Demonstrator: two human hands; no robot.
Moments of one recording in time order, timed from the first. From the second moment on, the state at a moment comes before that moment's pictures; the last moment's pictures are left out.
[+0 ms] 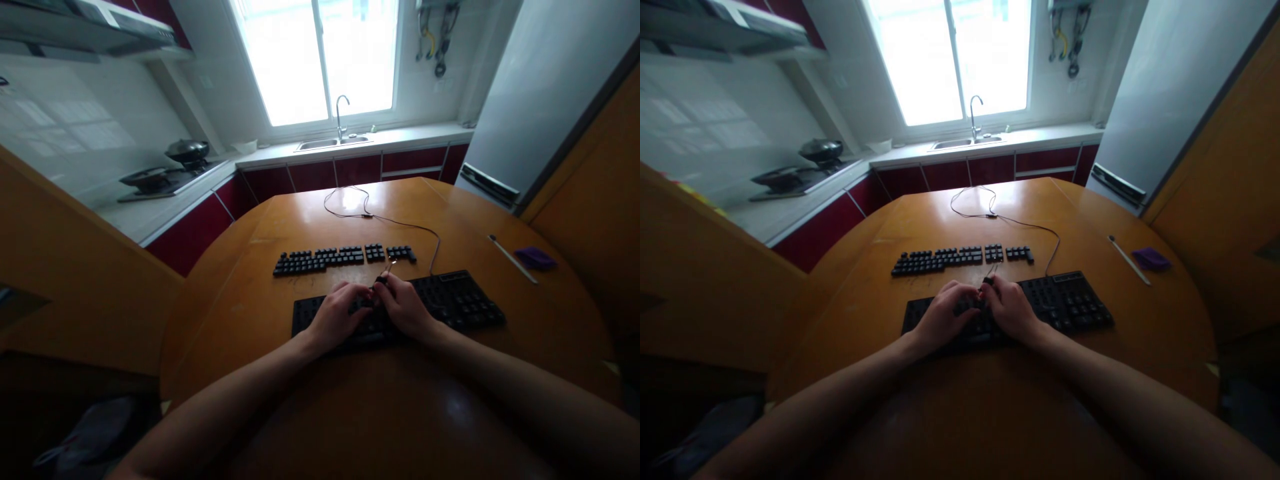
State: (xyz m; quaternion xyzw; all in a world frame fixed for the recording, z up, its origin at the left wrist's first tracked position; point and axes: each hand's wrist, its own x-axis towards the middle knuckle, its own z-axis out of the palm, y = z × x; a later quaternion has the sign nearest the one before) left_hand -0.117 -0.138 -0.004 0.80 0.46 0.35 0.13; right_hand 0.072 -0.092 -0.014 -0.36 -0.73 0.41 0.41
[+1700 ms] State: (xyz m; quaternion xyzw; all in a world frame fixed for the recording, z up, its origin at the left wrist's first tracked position) left_hand -0.202 -0.058 -0.019 0.71 0.65 0.28 -0.03; right_hand 0.073 -0.087 -0.019 -0.35 -0.71 0.45 0.41
